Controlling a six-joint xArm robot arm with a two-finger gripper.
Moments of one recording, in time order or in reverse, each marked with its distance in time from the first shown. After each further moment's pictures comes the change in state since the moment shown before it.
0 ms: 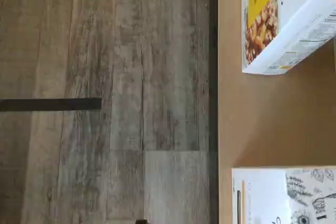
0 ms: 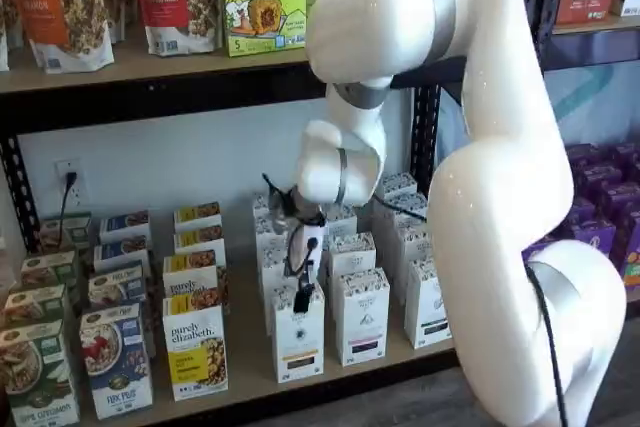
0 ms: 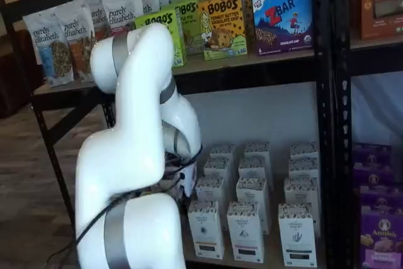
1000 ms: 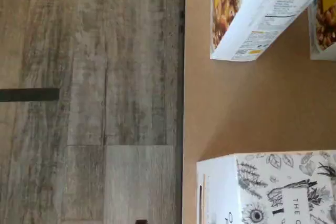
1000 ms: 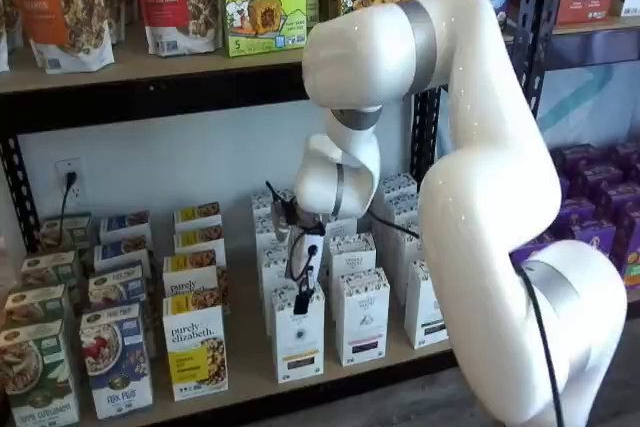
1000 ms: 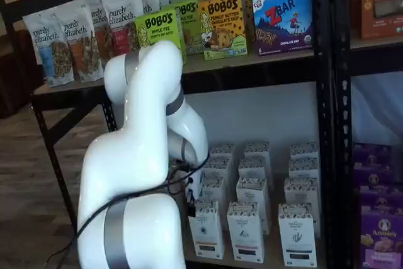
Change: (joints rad) arm -0.035 0.179 -0.183 0.033 -0.018 -0.064
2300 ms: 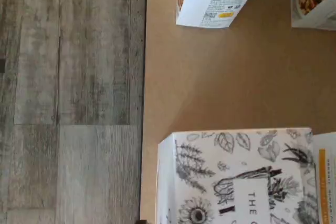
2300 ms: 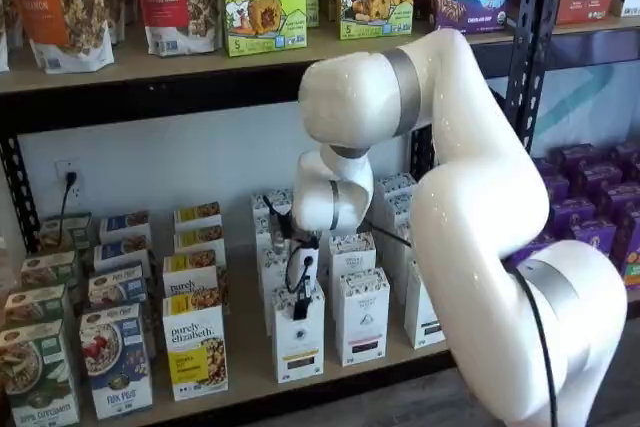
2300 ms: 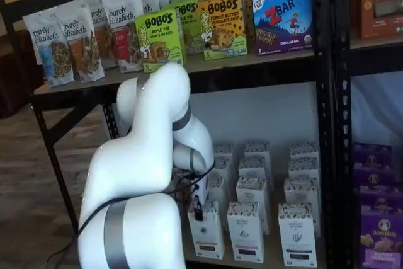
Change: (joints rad) arm -0.020 0.205 -0.229 -0.160 -0.008 0.127
